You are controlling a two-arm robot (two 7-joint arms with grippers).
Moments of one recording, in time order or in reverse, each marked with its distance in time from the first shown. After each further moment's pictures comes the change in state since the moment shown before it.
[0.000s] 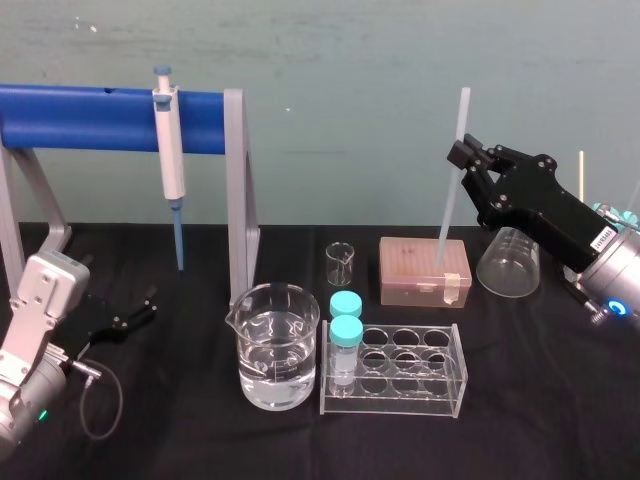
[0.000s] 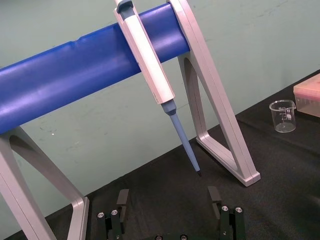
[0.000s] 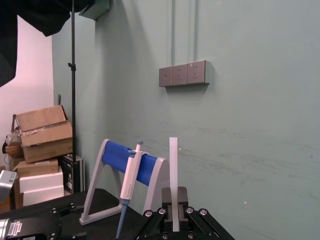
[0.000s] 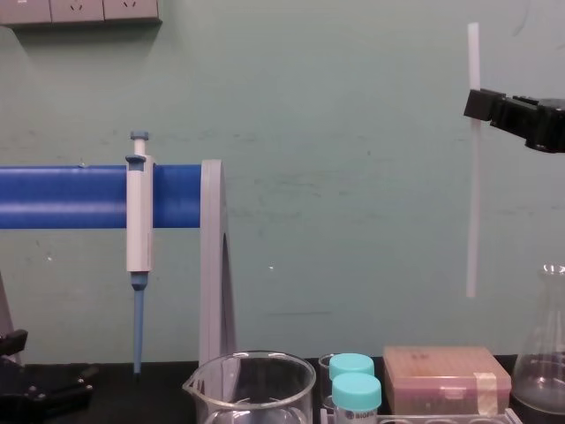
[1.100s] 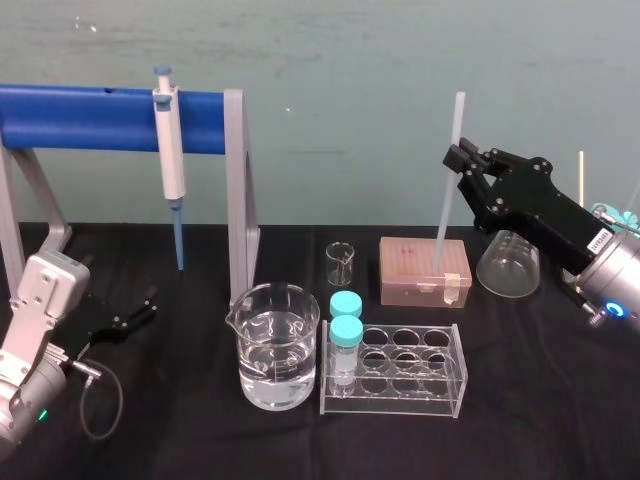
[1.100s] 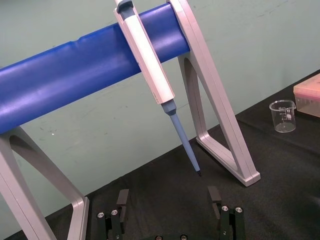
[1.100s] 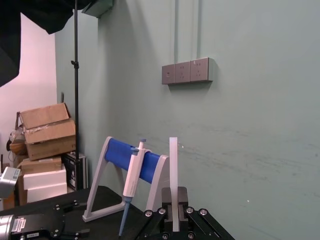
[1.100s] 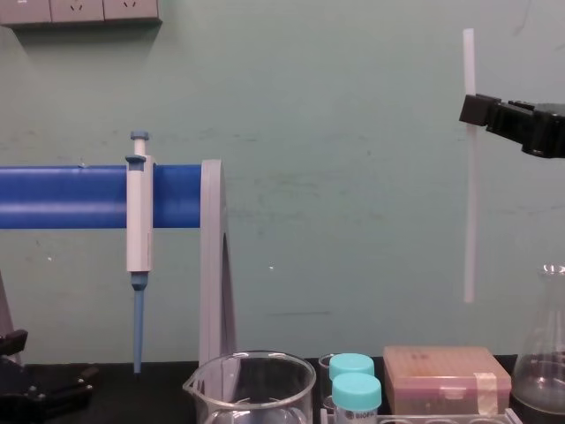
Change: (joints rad) left arm 0.000 0.000 0.000 0.000 0.000 0.000 0.000; right arm 0.005 0.002 -0.008 0.005 0.000 0.004 0.010
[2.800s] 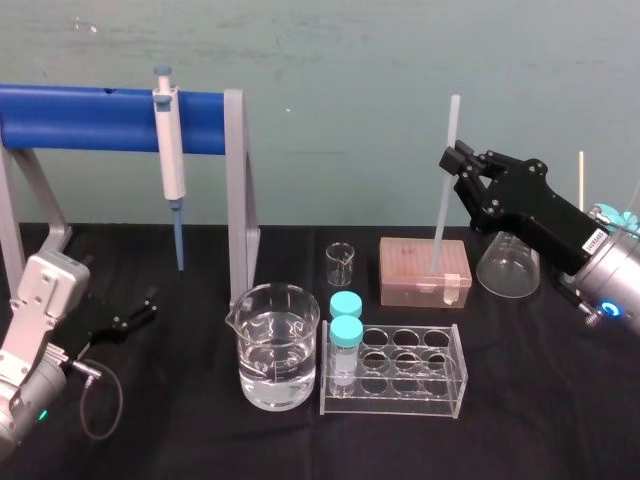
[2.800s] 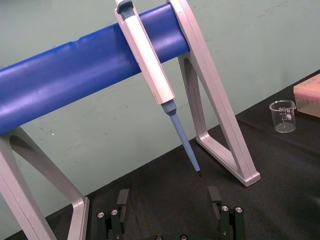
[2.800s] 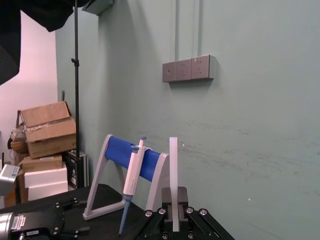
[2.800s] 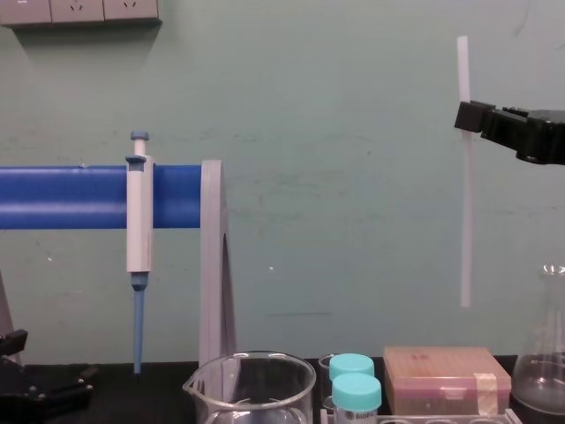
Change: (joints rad) left arm 0.000 0.000 0.000 0.000 0.000 0.000 0.000; right arm 0.013 -0.005 -0.010 0.018 -0.004 0.000 0.005
